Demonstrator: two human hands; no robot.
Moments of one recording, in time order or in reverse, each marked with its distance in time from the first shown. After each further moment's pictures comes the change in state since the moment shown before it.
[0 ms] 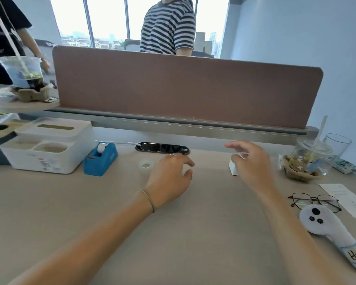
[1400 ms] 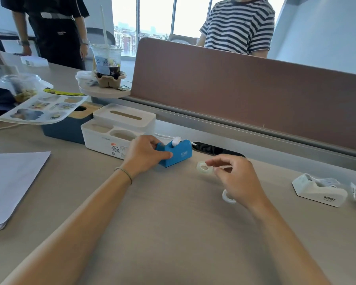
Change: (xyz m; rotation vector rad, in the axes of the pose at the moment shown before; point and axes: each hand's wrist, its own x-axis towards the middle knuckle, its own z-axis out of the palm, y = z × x) left_hand -0.022 -0.204 -0.109 -0.320 0.198 -0.525; right_hand -0.037 -0.098 0.153 0.022 -0.406 -0.137
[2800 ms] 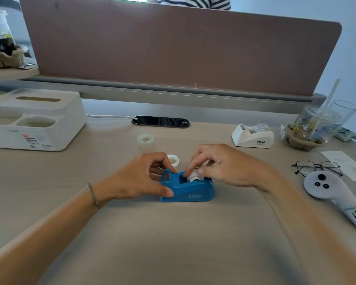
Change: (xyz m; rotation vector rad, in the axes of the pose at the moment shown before) left_hand -0.103 0.062 0.093 -0.133 -0.777 0.360; right_hand -0.067 0.041 -0.110 -0.162 -0.504 0.053
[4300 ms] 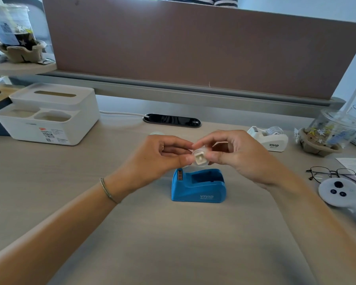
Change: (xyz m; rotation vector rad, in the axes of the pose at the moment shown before) left_hand -0.006 0.040 -0.003 -0.302 0.205 0.052; right_hand 0.002 -0.016 -0.002 0.327 0.214 -0.095
